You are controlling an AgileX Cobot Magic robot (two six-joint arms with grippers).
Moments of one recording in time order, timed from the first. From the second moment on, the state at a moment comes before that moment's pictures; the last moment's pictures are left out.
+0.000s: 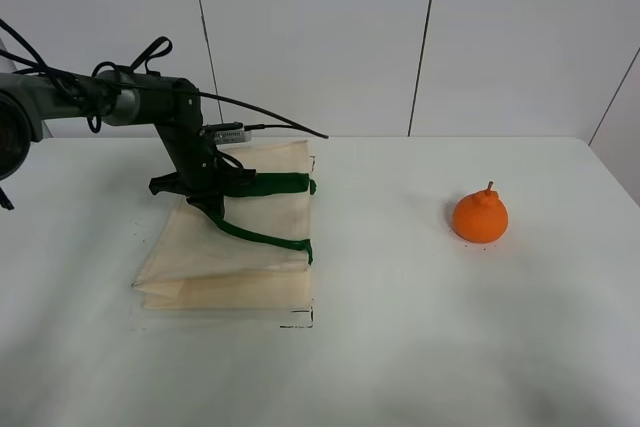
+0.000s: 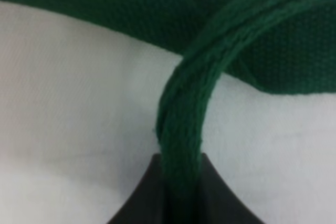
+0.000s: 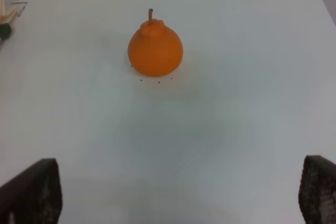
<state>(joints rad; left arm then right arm) -0.26 2.32 -1.75 0.01 0.83 -0.30 0.02 0.00 -0.49 0.02 1.03 0.04</state>
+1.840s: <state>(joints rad) -0.28 1.90 -2.18 -0.06 1.19 -0.18 0.03 1.77 -1.39 0.06 0.99 -0.06</state>
